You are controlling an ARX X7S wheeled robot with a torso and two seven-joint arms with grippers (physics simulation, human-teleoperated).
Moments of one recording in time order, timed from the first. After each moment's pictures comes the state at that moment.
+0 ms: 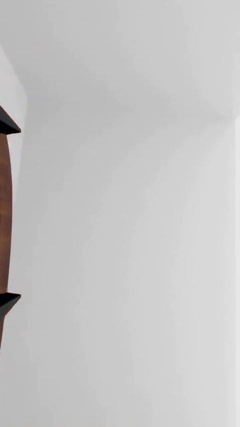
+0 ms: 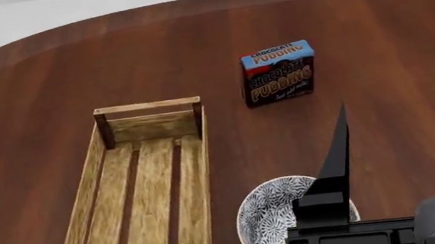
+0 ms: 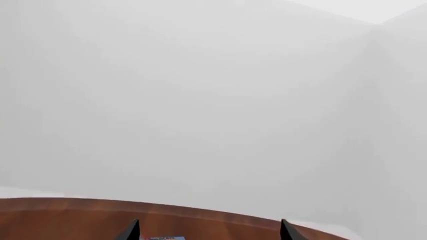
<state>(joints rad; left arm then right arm) -0.50 -1.16 0.72 1.04 -0.84 -0.06 -1.32 0.66 1.10 -0.64 -1.00 1.00 0.42 1.22</state>
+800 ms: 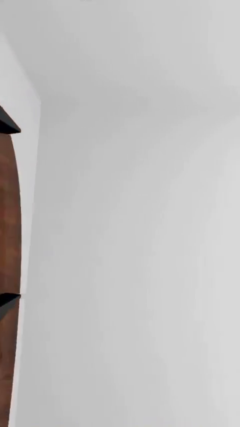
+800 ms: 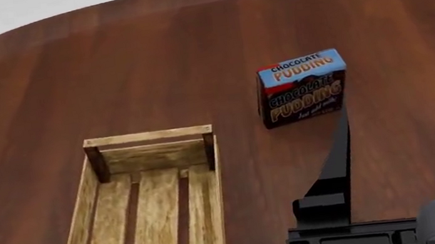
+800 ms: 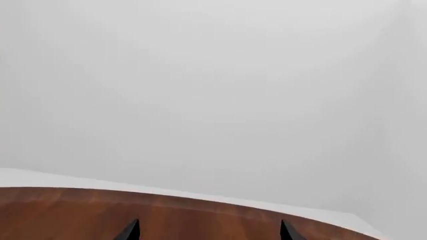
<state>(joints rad) -0.68 -1.21 0.91 1.04 -0.85 -0.03 -1.39 0.67 1.11 -0.65 -1.01 1.00 0.41 1.22</state>
